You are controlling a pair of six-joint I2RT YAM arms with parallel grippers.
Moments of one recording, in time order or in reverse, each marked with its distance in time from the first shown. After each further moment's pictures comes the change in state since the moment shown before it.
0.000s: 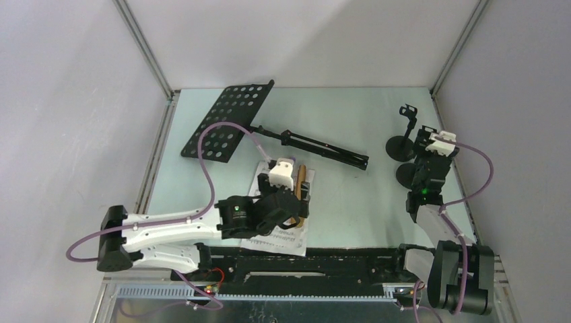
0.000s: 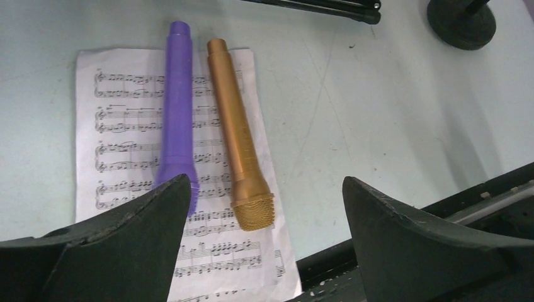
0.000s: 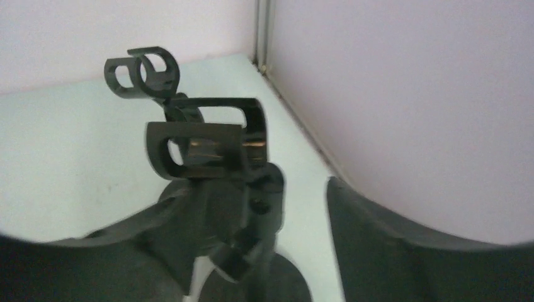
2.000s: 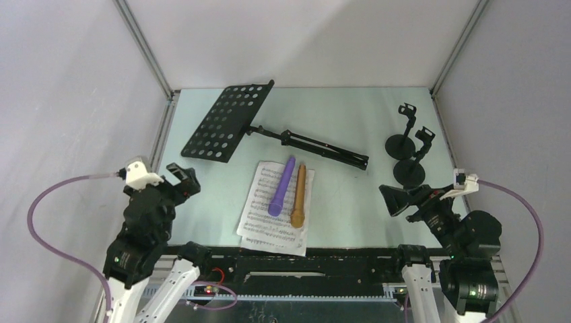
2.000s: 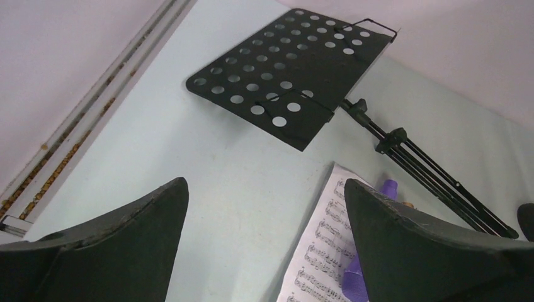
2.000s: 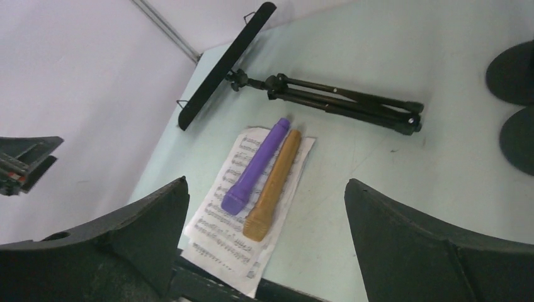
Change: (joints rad) left arm 0.976 -0.774 -0.026 -0.358 0.209 0.278; right arm 0.064 -0.824 0.599 -1.559 -0.772 0.602
